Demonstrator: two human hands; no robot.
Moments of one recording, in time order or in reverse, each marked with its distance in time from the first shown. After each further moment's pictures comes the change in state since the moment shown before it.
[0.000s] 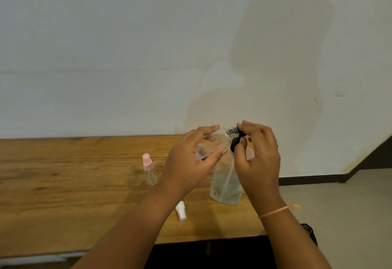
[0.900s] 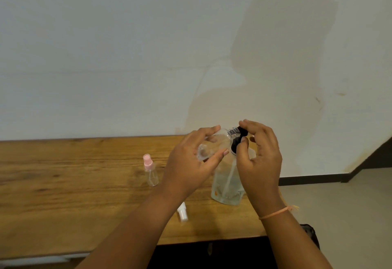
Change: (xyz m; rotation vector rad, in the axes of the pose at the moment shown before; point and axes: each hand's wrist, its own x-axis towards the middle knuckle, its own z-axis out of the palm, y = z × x) left_hand -0.003 0.000 0.003 0.022 0.011 -0.004; right_hand -0.001 -0.006 0.001 0.139 0.027 0.105
